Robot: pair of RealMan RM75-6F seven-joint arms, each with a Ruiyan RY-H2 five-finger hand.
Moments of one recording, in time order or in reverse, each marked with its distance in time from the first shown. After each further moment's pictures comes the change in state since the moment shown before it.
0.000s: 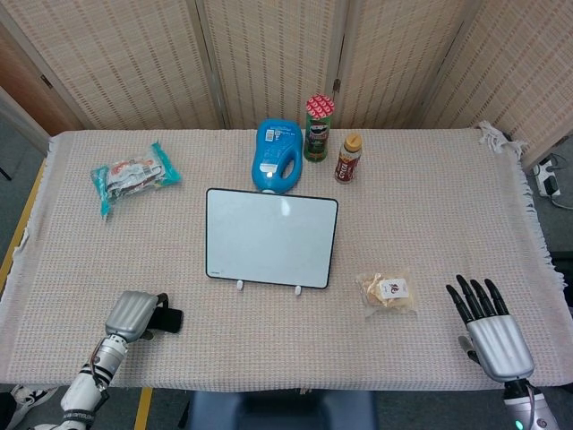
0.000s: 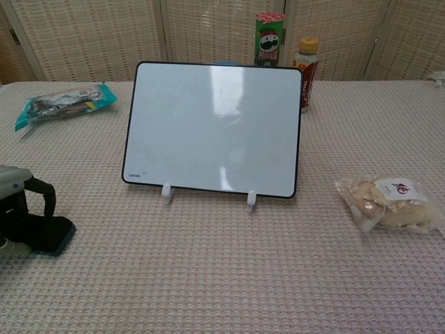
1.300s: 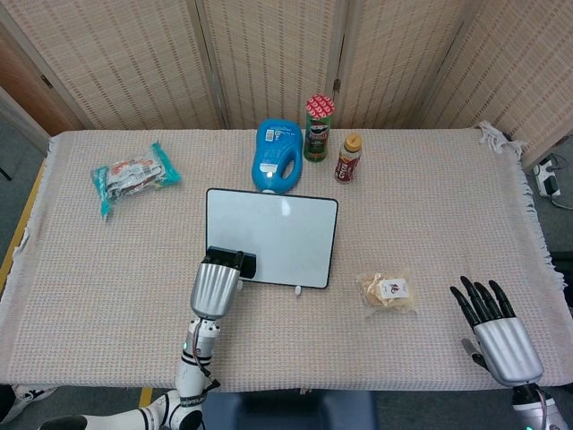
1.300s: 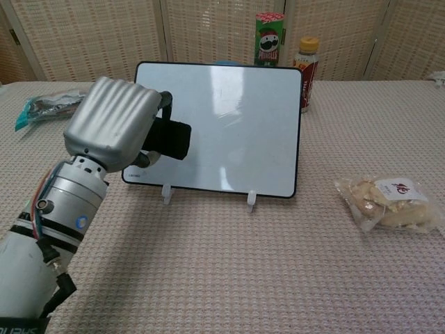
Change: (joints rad) left arm -0.153 -0.746 -0.229 0.568 0.369 0.450 0.382; right arm -0.007 0.051 -0.019 -0.017 -0.039 0.028 0.097
